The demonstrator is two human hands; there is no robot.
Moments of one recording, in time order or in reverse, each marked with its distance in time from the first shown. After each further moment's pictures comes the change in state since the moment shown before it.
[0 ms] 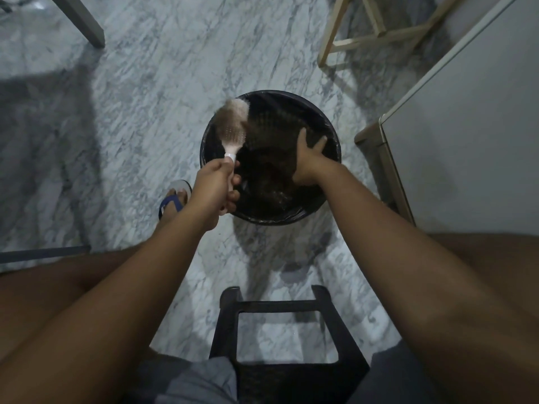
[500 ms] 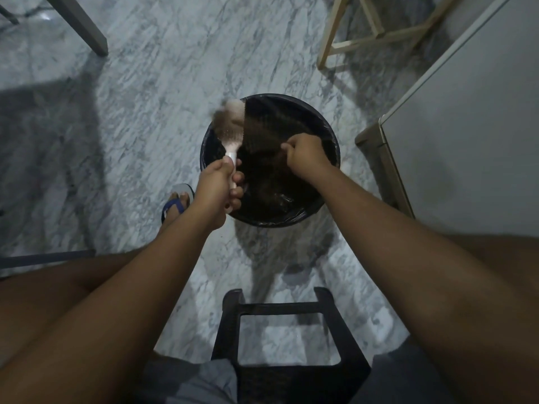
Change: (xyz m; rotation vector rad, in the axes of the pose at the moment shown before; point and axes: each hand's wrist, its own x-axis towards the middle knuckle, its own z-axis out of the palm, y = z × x) left_hand 0.003 0.002 0.009 -0.111 -0.035 -0.033; right_hand 0.014 -0.005 0.005 0.366 0.479 -0.202
